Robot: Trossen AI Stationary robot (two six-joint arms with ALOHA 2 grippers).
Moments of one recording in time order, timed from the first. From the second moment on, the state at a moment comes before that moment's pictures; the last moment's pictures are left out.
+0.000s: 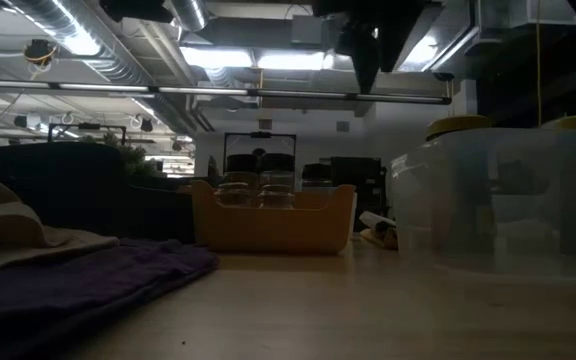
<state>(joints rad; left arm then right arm) -0.30 0.82 0.88 -0.54 -0.57 -0.10 -0.02 1.95 2.04 -1.57 -0.05 -0.19</state>
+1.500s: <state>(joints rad) -0.26 1.04 0.88 -0.53 -0.55 -0.29 0.94 1.58 1.31 -1.40 0.09 1.41</state>
